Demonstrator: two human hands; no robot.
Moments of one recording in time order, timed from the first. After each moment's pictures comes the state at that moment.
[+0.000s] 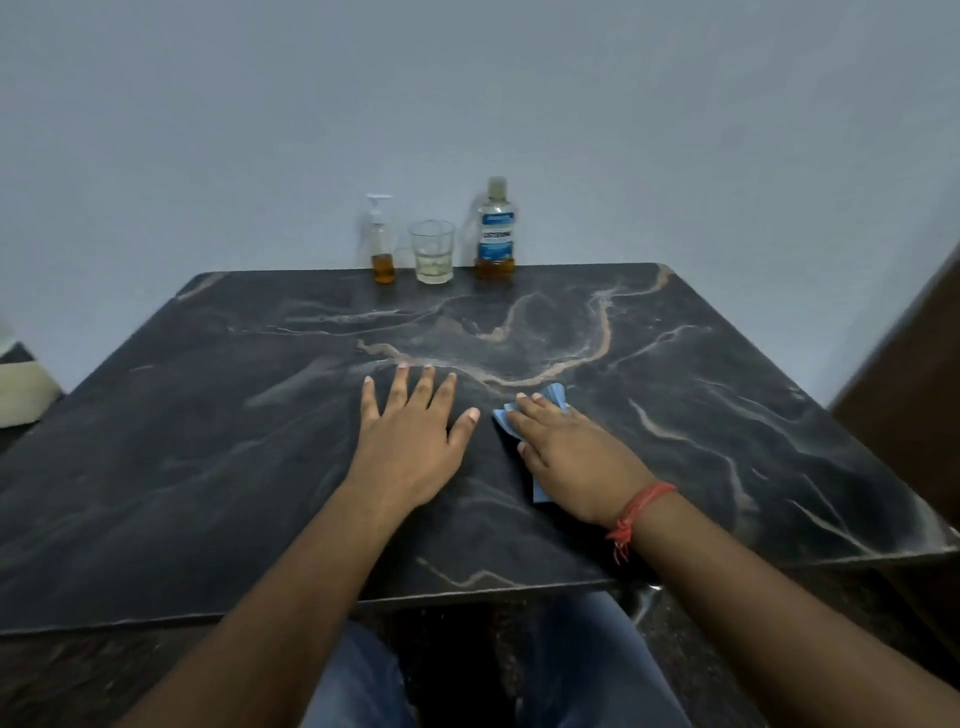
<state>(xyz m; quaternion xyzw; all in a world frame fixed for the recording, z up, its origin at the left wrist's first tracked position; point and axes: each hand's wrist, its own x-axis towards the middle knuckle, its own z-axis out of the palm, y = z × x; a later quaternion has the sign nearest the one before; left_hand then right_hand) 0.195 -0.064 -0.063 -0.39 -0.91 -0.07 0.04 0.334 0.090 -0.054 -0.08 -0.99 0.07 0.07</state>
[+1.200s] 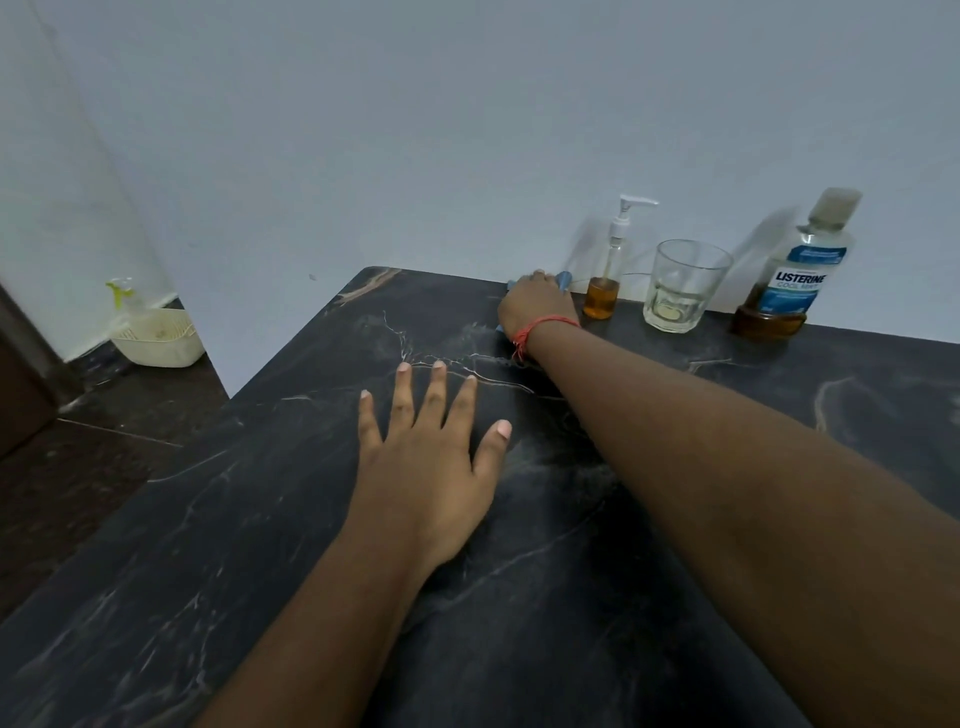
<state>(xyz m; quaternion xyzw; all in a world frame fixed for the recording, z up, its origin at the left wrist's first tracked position) -0.007 -0.163 -0.084 -0.24 -0.96 -0.13 0.05 -0.174 0.045 -0.064 -0.20 -0.98 0.07 0.06</state>
